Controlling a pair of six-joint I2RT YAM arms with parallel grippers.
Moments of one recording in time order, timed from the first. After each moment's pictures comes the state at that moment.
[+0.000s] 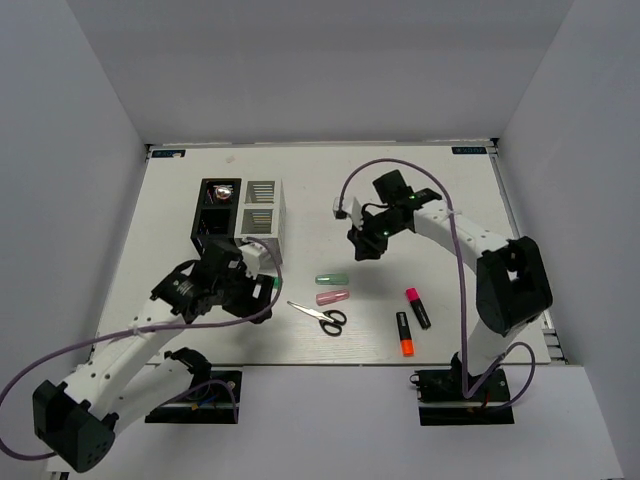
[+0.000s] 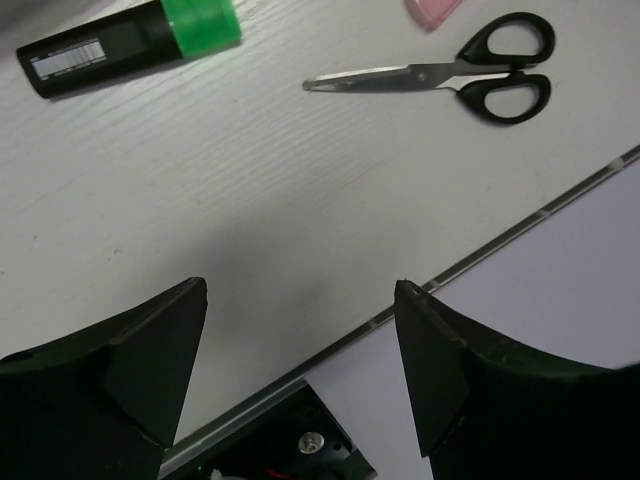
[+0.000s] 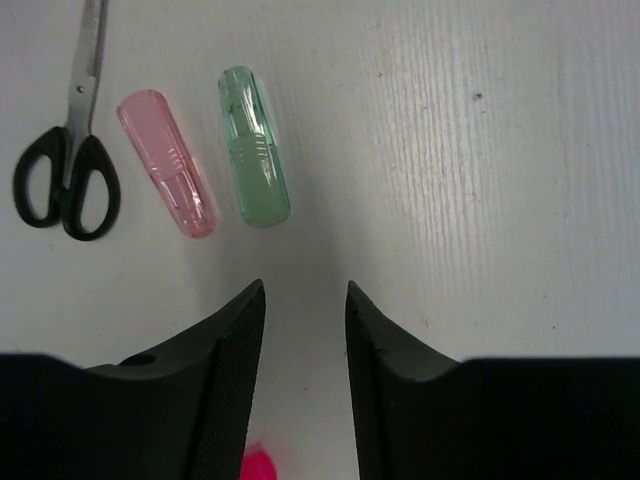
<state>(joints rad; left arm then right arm) -0.57 0.90 0.74 -0.82 0.19 -0.13 0.50 1.68 1.26 -0.70 -0.61 -0.76</state>
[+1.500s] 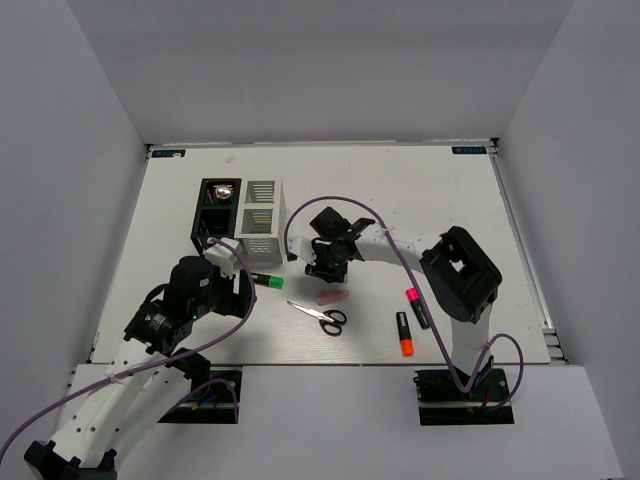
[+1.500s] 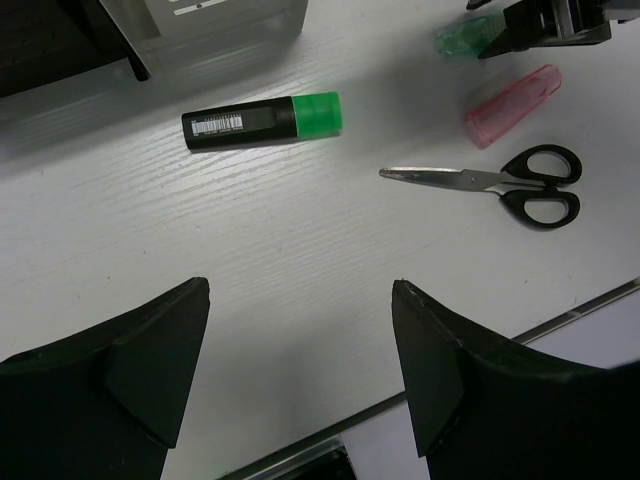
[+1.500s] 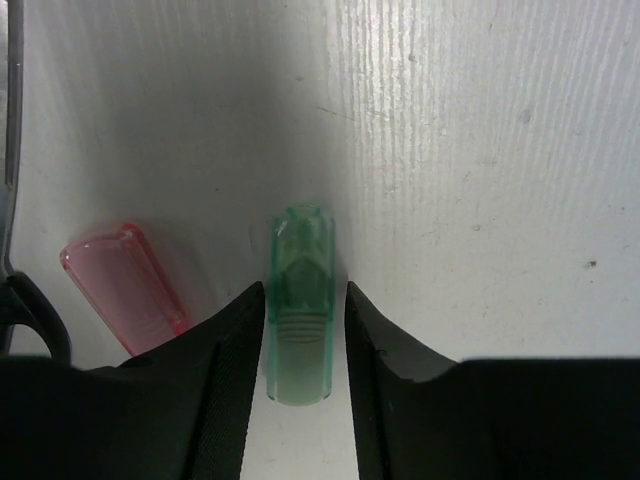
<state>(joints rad) -0.47 0.57 0.62 -0.72 0.04 -0.16 0.84 1.93 1.29 -0.51 -0.22 -0.69</state>
